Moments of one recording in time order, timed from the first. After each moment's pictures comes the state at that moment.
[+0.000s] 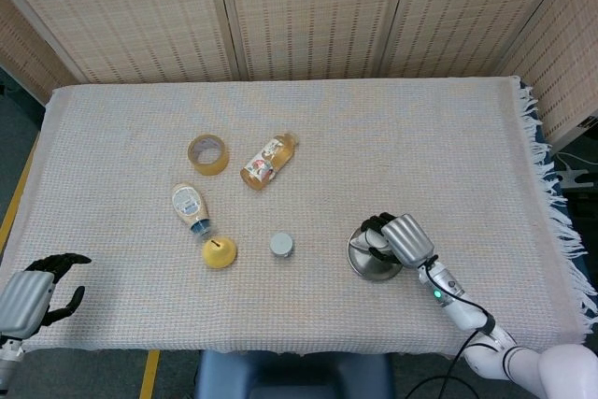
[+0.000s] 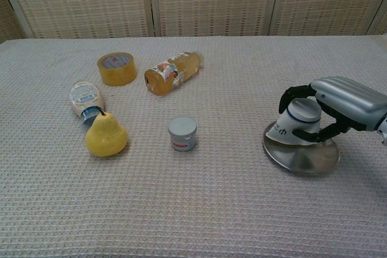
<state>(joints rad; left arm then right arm) -0.13 -1.06 0.02 -1.62 1.56 1.41 -0.11 0.54 -1.73 -0.02 -0.85 -1.65 1.25 0.34</state>
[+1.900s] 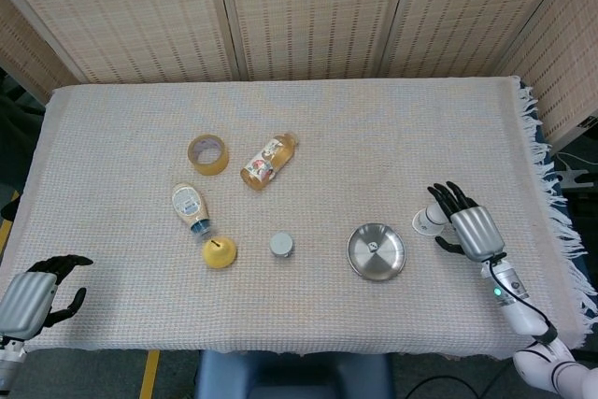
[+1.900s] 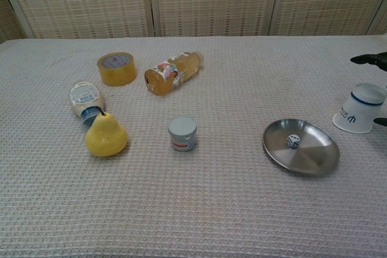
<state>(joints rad) -0.13 -1.06 0.03 -1.62 1.56 1.40 -0.08 0.42 -1.60 0.01 -0.76 -1.57 1.30 0.32</state>
